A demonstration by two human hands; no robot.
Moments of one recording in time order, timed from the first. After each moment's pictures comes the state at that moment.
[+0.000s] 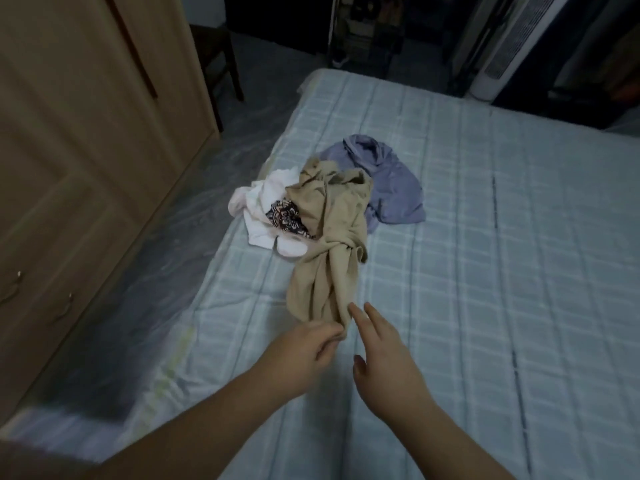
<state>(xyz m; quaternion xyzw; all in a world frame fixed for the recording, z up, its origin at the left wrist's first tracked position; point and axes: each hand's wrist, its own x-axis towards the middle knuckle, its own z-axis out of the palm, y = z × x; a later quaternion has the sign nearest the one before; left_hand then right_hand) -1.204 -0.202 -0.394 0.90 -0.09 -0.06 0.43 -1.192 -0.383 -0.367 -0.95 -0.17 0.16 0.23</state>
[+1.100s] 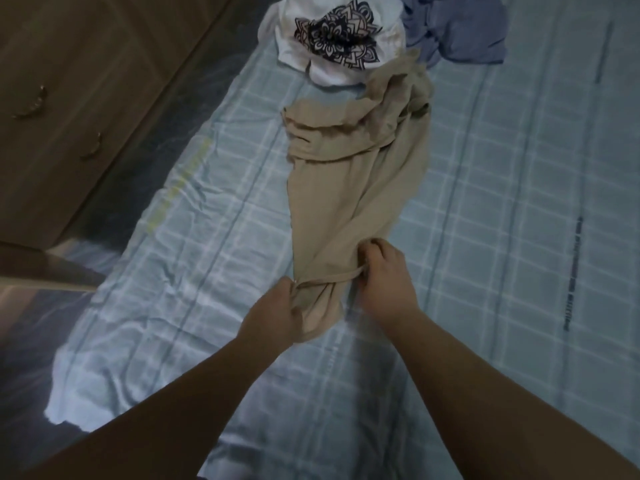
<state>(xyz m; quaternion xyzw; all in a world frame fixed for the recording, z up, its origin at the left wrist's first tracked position) -1.452 -0.248 -0.557 0.90 0.23 -0.17 0.33 -1.336 -0.428 -0.565 -0.95 -0.16 0.16 0.23</state>
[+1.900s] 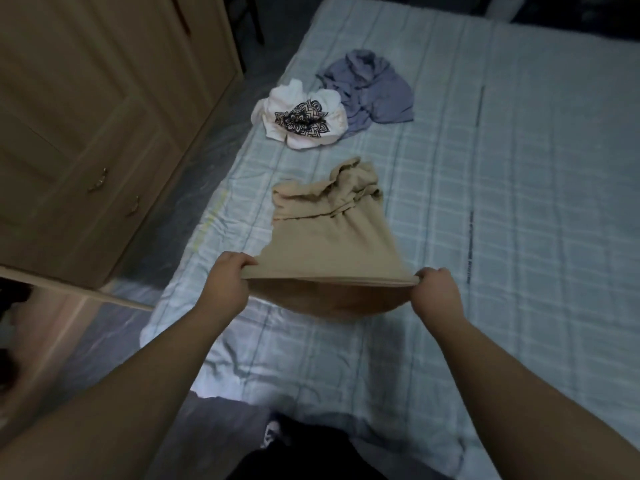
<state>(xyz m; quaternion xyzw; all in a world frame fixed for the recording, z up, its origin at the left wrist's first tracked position) -1.511 -0.217 -0.339 0.94 0.19 -0.02 0.29 -1.423 -0.566 -0.342 -0.96 0.08 0.15 0.20</state>
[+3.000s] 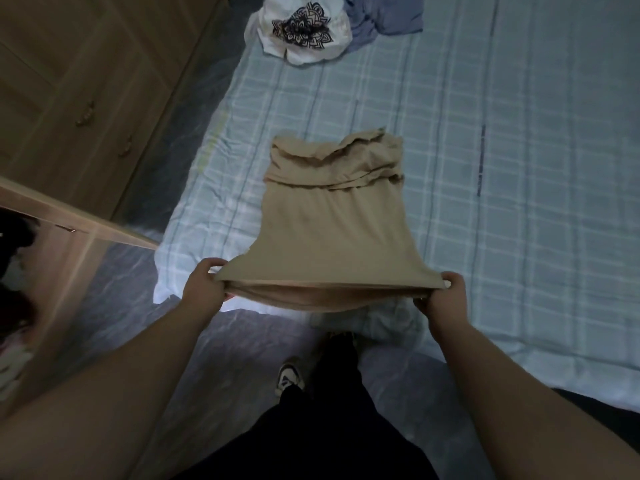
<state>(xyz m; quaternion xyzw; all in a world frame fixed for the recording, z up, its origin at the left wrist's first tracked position) -1.699 -0.198 -0.413 0.71 0.44 -0.07 0.54 -1.623 -0.585 -0.407 -0.69 0.39 0.10 0.60</state>
